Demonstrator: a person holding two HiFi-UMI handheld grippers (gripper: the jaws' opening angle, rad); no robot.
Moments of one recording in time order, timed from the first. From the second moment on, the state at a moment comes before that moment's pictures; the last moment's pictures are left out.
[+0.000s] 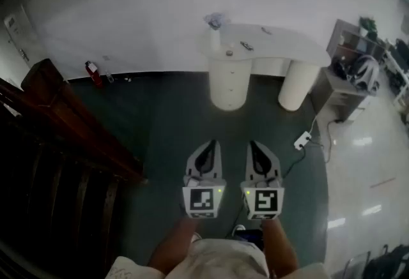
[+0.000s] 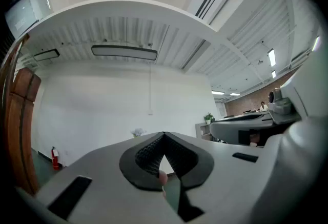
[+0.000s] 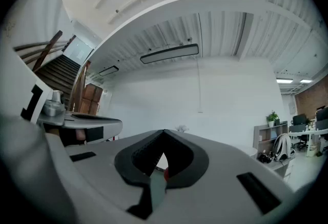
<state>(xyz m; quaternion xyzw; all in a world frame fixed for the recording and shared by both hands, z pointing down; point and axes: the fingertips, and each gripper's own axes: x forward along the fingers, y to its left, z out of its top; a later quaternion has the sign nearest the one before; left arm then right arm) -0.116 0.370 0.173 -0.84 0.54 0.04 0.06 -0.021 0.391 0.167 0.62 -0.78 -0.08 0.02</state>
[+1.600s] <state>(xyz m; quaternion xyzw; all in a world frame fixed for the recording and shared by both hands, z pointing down) 0.007 0.329 0.192 -0.82 0.56 0.02 0.06 0.105 0.339 0.186 0.62 -0.78 -0.07 0.01</state>
